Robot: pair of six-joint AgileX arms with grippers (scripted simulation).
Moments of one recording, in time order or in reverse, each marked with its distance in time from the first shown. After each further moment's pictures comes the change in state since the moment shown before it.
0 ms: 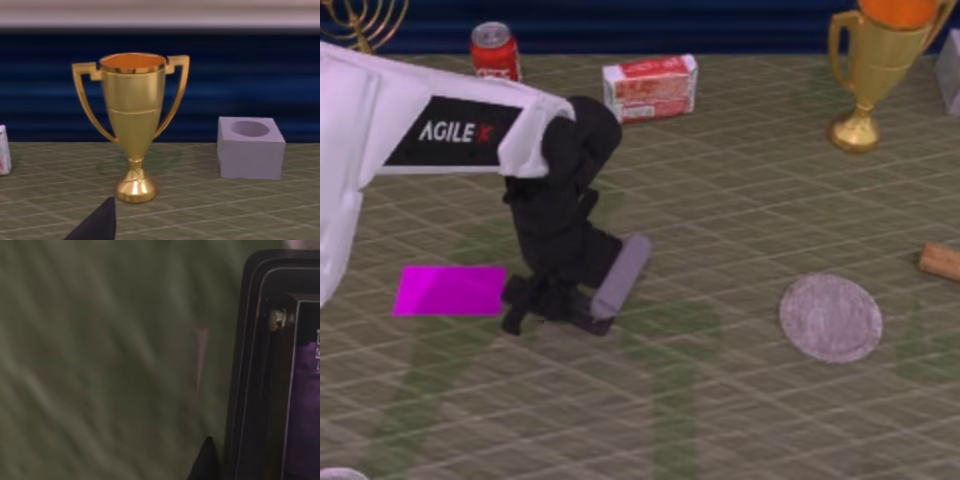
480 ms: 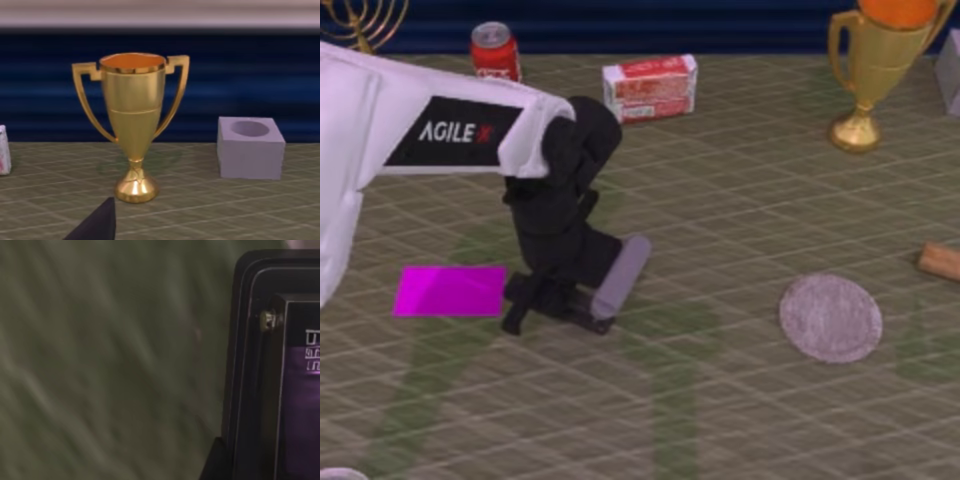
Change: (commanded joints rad) left arm 0.000 0.000 0.000 0.000 0.000 0.000; right arm 0.000 0.000 0.000 0.000 0.000 0.000
